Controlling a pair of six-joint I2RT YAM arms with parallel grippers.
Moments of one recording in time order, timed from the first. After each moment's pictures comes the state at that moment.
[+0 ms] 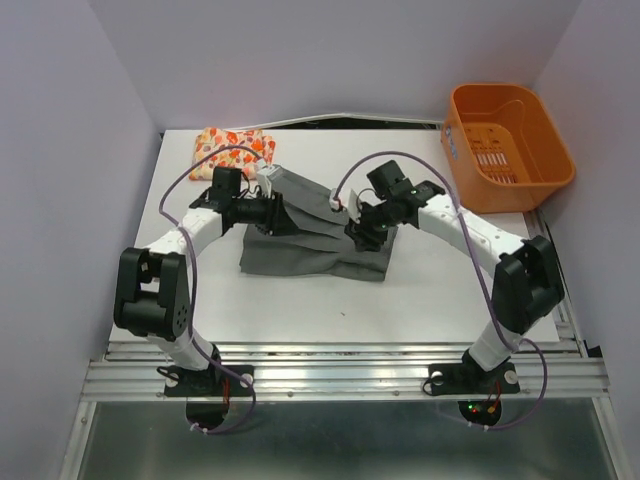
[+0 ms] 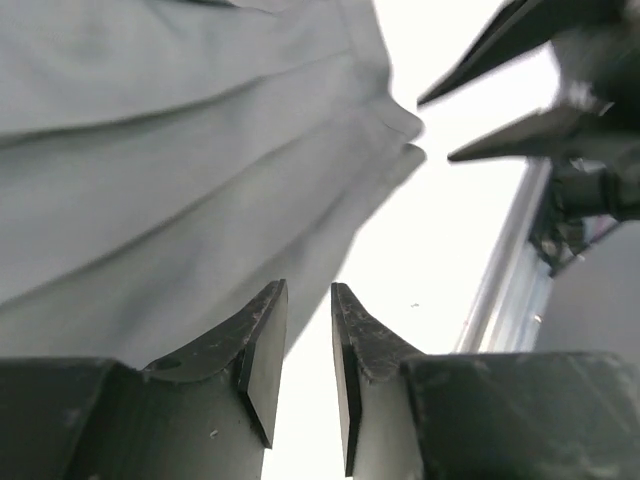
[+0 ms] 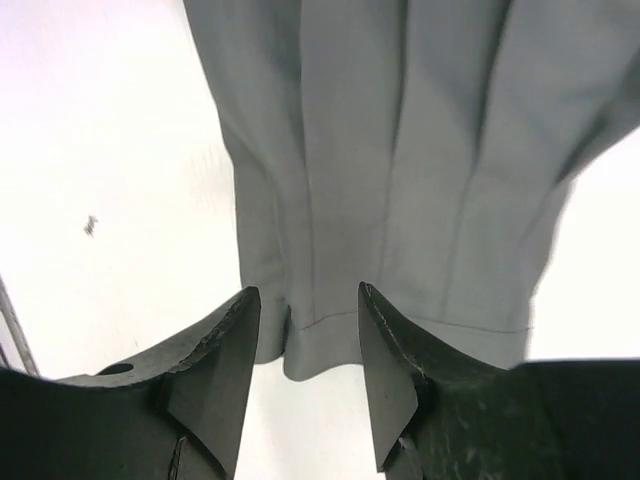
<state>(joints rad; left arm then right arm) -0.18 1.60 1.05 -0.27 0.94 0.01 0.57 1.70 1.34 -0.72 -0.45 -0.68</state>
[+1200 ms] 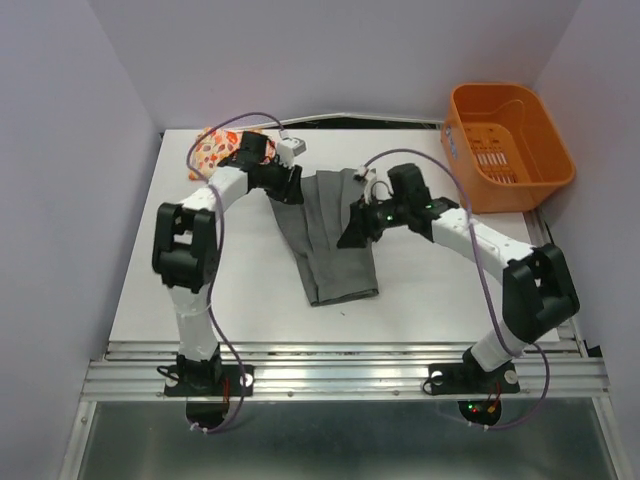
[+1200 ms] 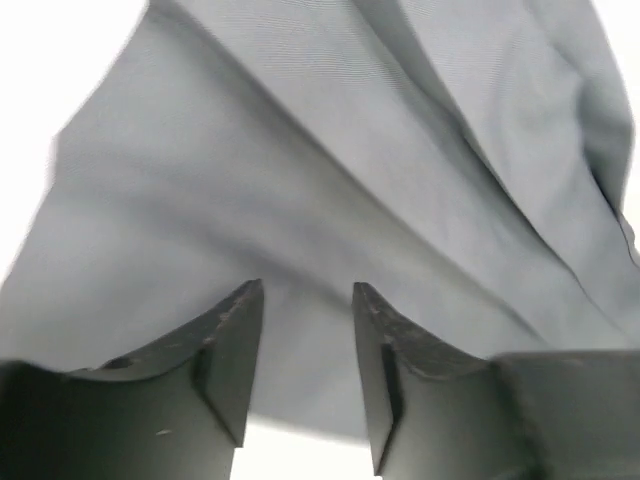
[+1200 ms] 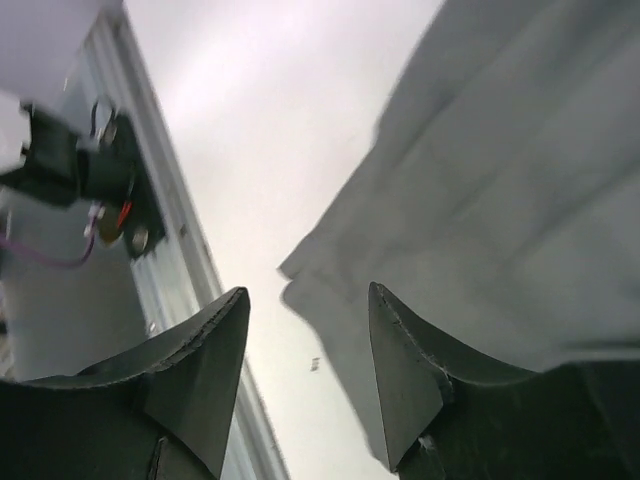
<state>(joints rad) -0.25 2.08 1.61 -0.45 0.60 0.19 0.54 1.63 1.12 -0.24 -0.81 0.13</state>
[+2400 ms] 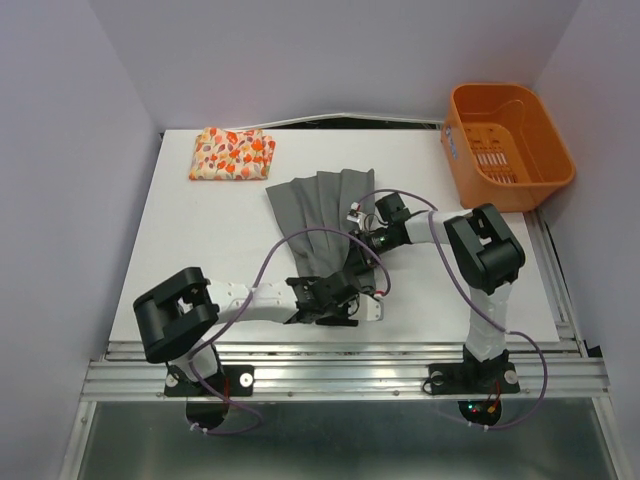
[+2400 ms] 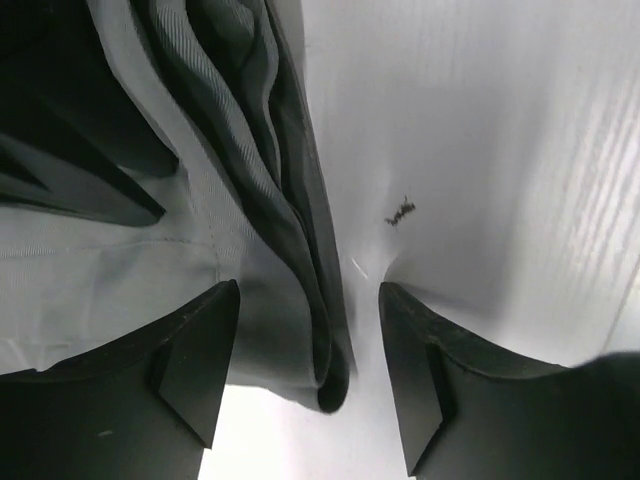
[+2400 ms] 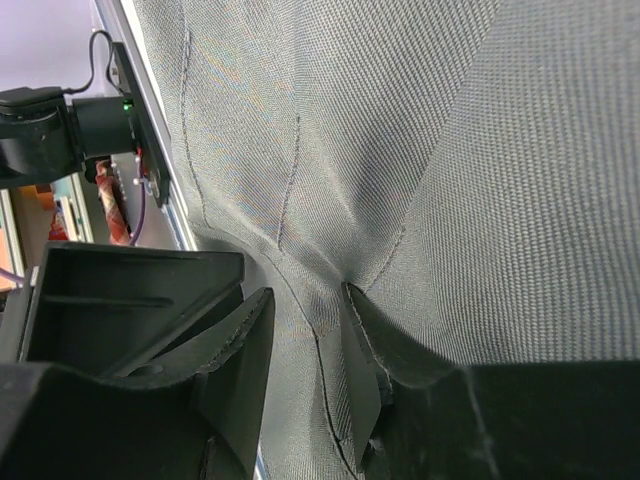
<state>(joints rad) -1.16 1.55 0.79 -0.24 -0.17 0.58 0.44 2.02 1.11 -0.23 -0.97 0.17</state>
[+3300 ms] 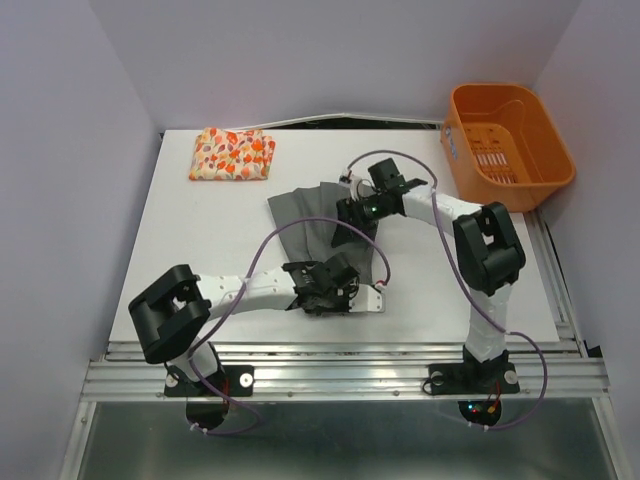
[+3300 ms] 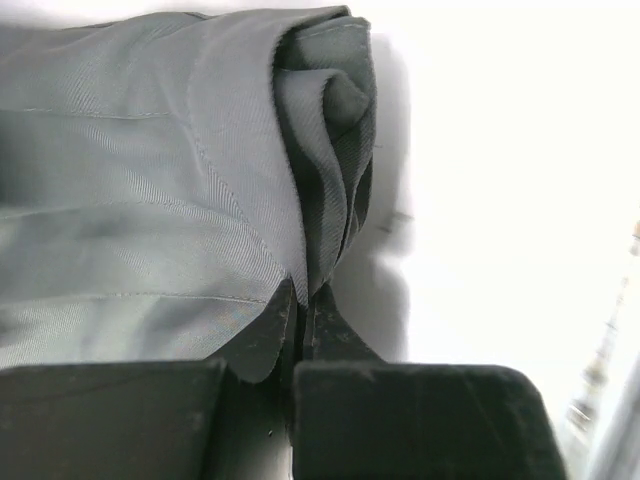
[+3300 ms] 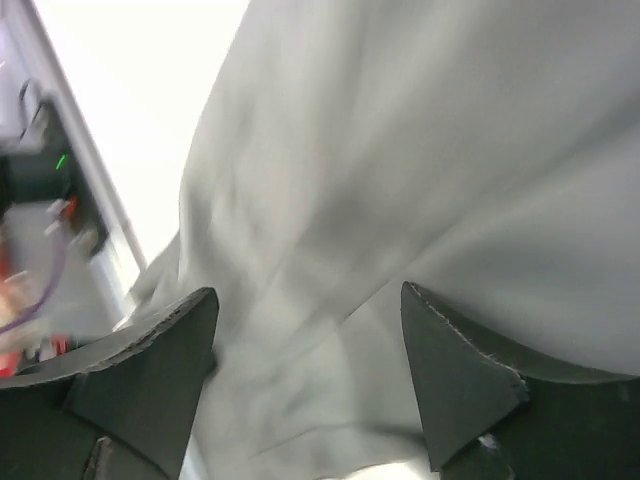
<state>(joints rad) -1.09 1.56 0.90 -0.36 0.02 0.60 0.45 2.01 1.38 -0.45 -0.84 0.06</state>
